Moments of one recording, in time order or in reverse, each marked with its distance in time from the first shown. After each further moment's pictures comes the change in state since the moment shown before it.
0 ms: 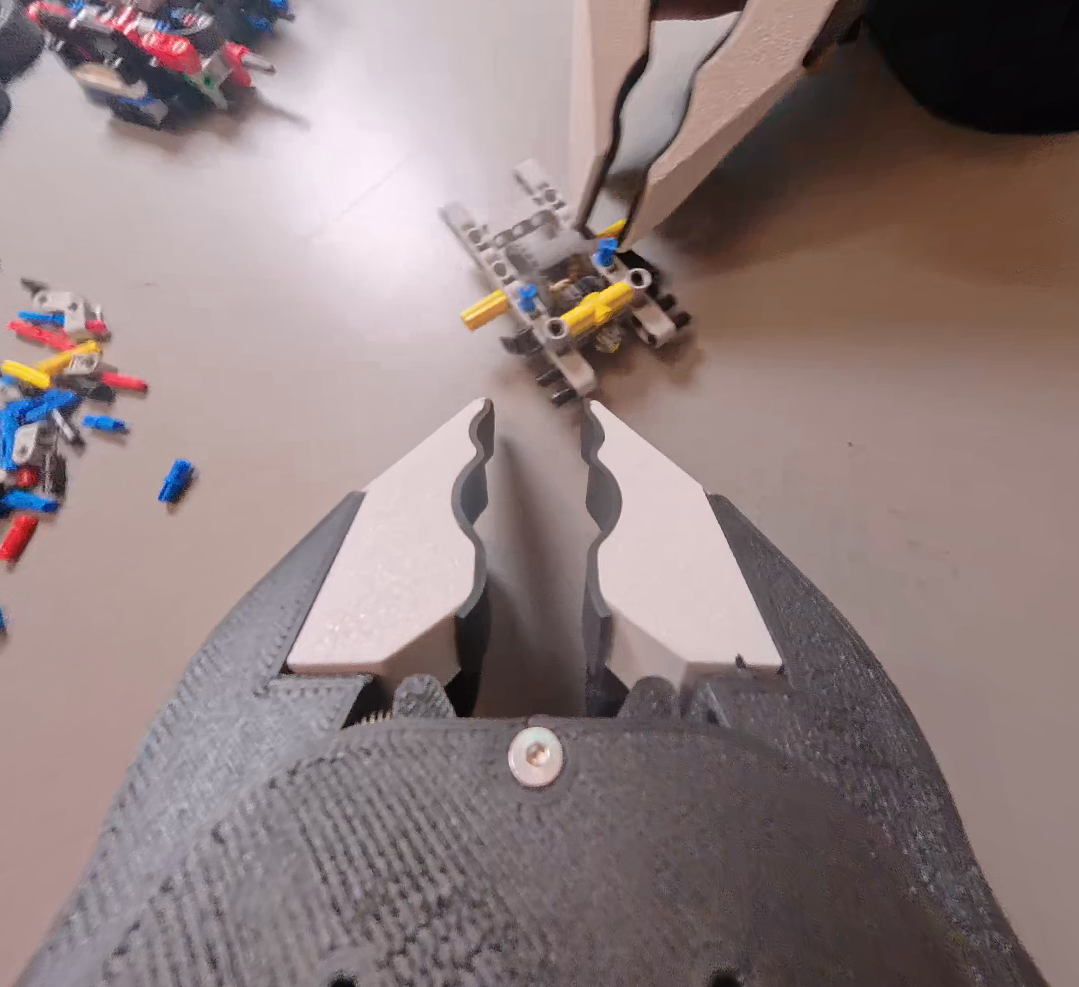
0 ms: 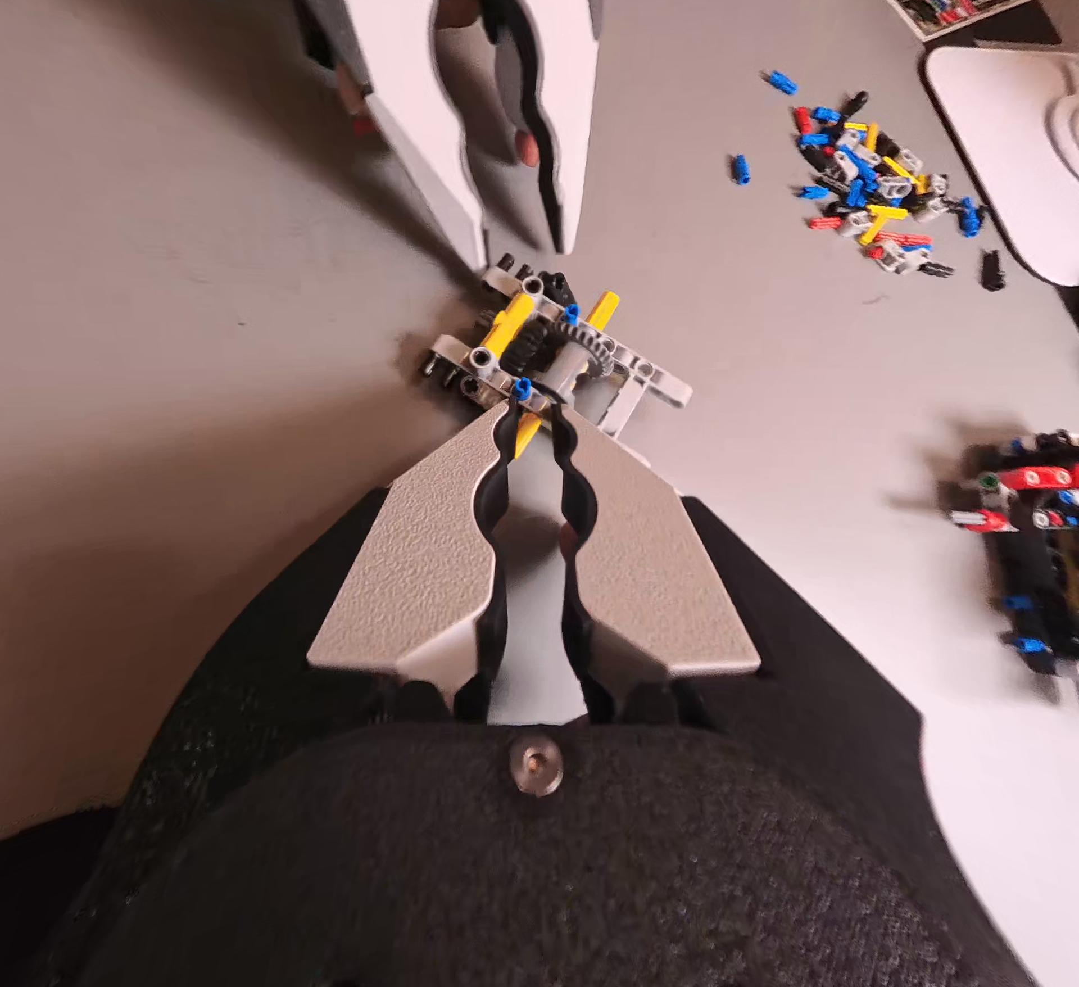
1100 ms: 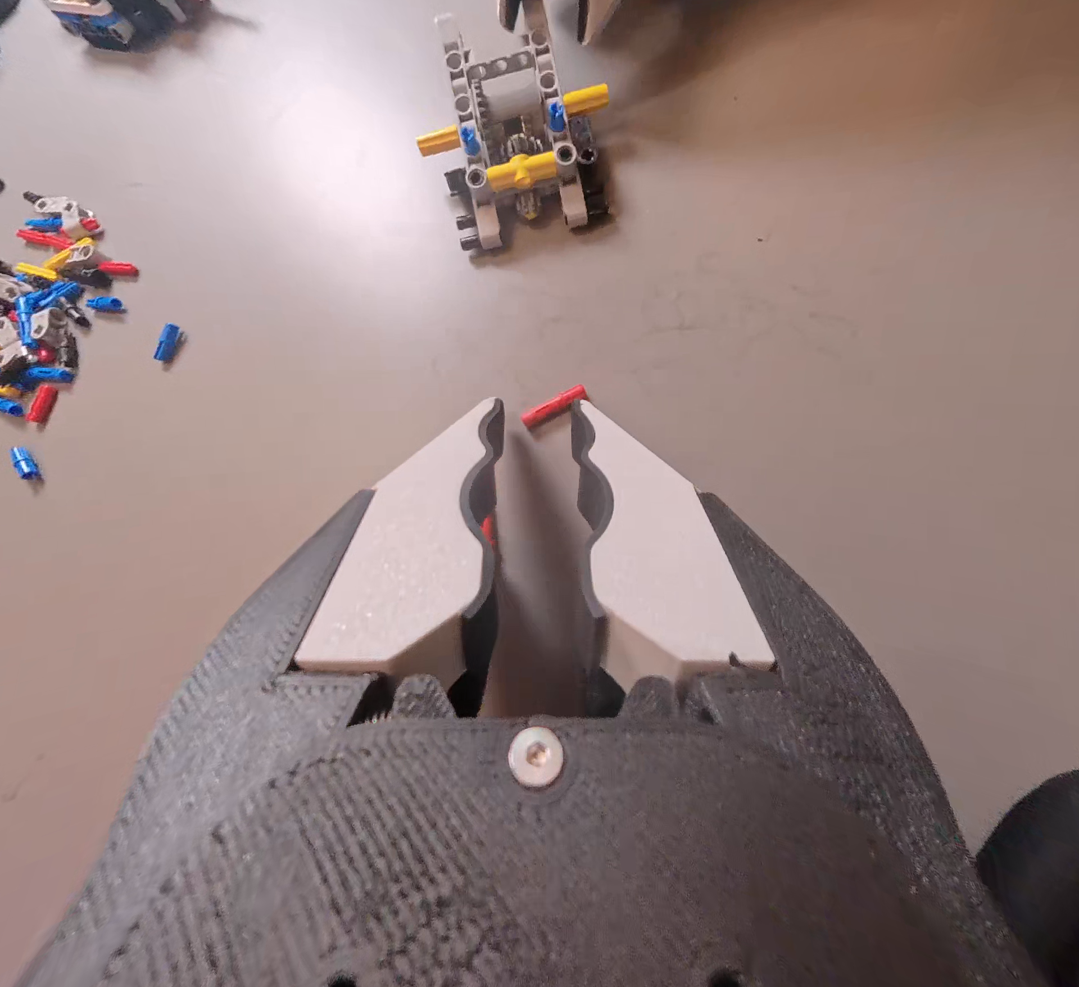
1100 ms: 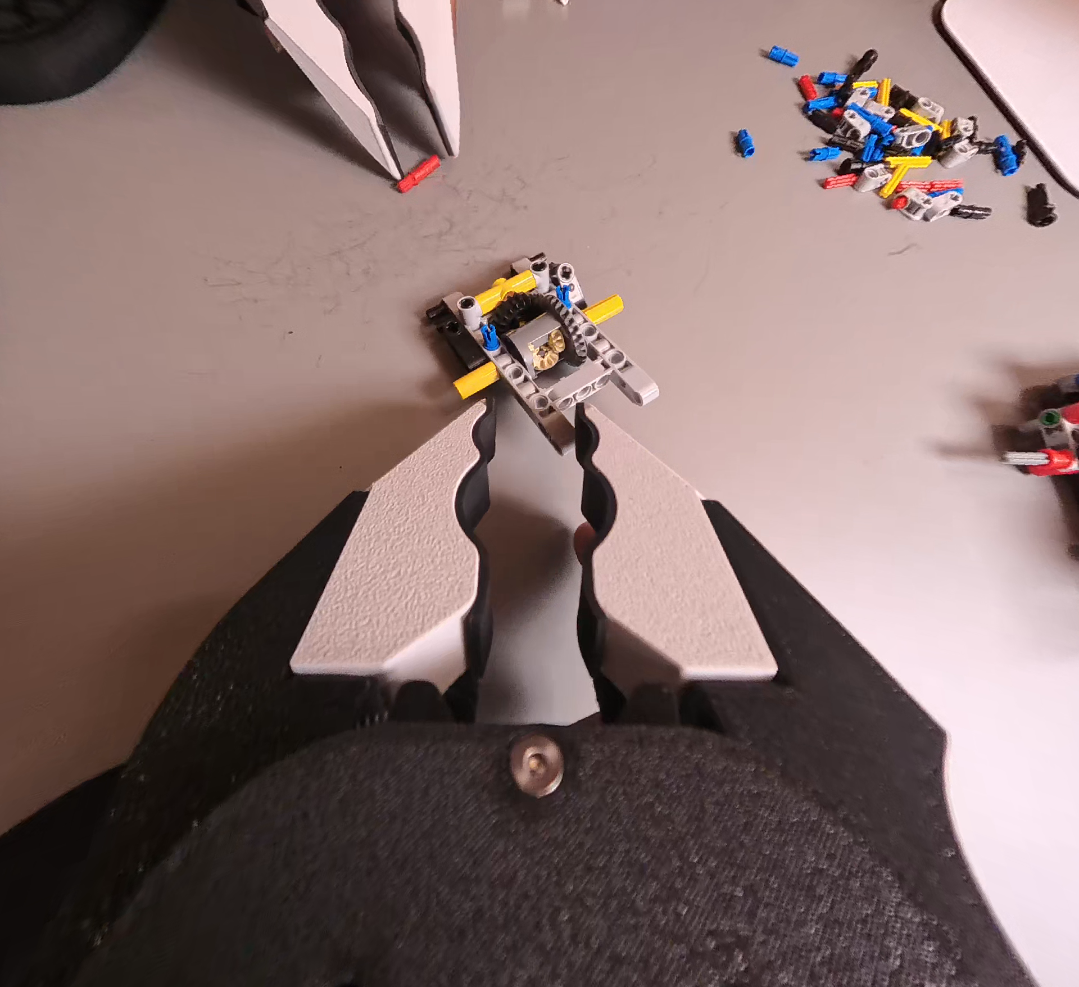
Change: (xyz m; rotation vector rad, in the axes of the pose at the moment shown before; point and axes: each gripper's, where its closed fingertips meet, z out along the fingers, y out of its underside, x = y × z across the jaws) left arm 0.023 0.044 -0.048 -0.038 0.024 0.107; right arm -0.004 0.005 -0.014 0.050 -0.061 0.130
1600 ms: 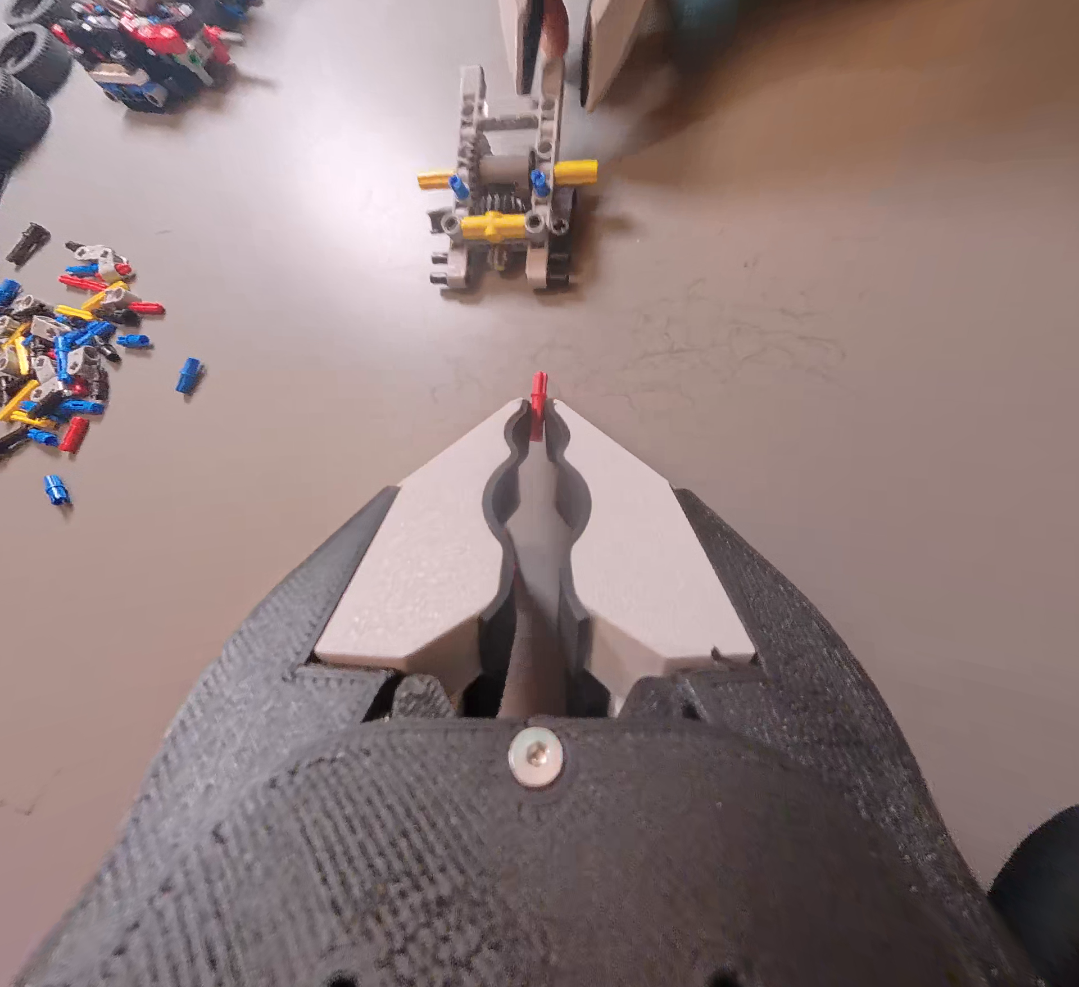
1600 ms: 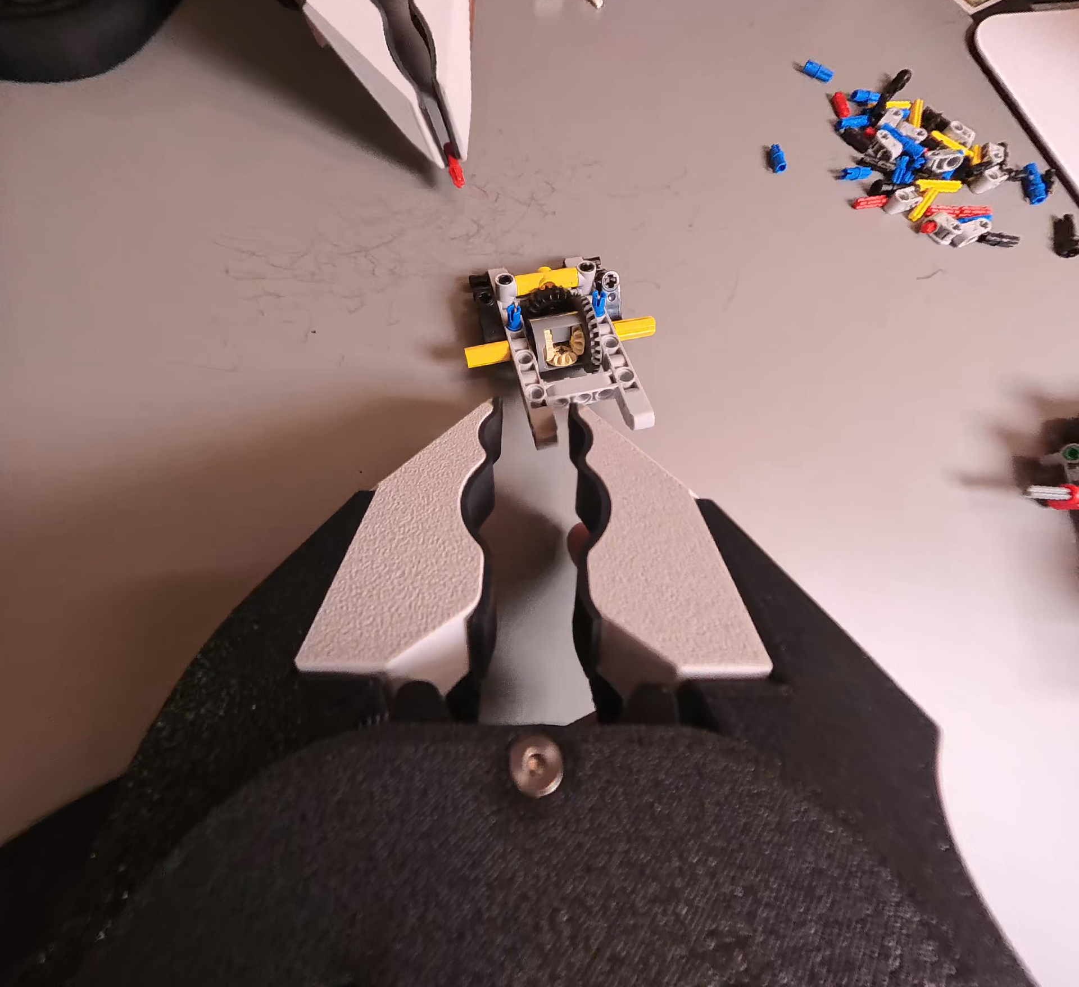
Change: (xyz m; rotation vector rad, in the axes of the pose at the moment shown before) left arm 0.000 -0.013 -0.002 0.077 -0.035 0.014; right arm -0.010 -0.003 0.004 -0.006 -0.014 -0.042
